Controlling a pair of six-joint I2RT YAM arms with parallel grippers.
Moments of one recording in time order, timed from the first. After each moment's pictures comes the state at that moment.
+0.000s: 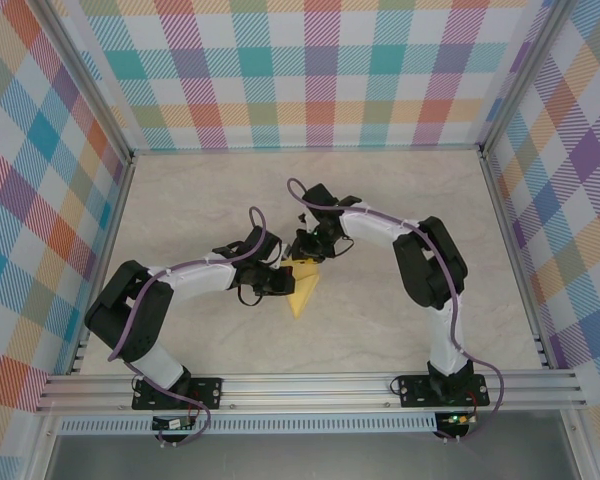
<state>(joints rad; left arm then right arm) -0.62 1.61 0.85 -0.32 0.37 -0.55 0.64 2.07 1.52 -0.69 -0.44 0.59</state>
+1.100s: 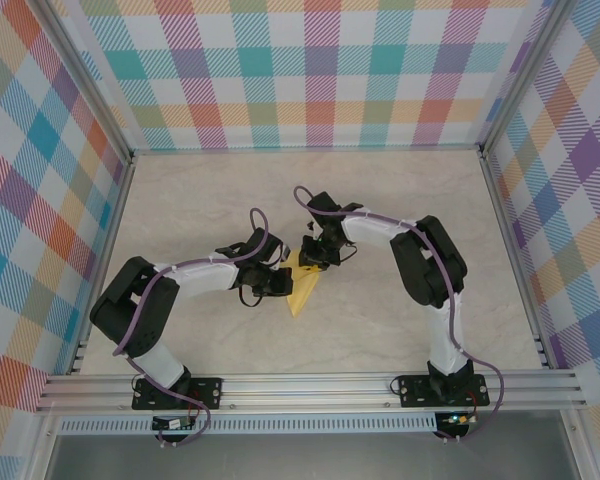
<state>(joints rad) -0.62 1.64 0.85 -0.31 0.32 -0.55 0.63 2.08 1.44 -0.65 -0.41 0.67</state>
